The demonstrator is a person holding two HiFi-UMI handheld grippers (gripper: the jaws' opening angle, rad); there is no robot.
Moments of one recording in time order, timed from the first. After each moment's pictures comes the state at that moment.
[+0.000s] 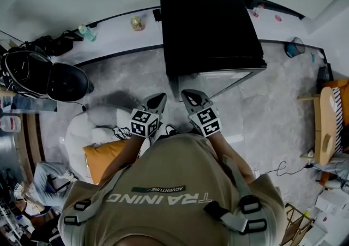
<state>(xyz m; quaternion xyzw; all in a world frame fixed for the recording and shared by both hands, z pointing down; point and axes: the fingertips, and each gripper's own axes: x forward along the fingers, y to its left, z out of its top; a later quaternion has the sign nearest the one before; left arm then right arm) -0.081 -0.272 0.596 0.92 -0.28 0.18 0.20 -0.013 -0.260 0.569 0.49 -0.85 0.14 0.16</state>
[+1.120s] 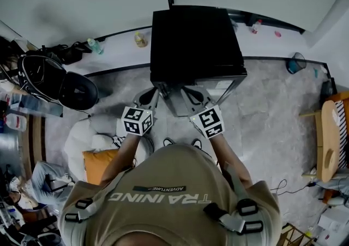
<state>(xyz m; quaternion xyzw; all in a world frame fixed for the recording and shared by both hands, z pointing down) -0.040 -0.291 0.506 0.92 -0.36 0.14 0.11 0.055 -0.253 0.463 0.48 -0.87 0.03 0.09</state>
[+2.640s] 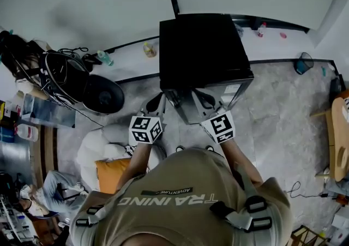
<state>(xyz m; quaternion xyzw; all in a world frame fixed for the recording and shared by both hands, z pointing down) -0.098 -0.256 0.452 0.91 -0.39 0.09 0.09 0.016 -0.214 0.410 0.52 -0.85 -0.03 0.05</state>
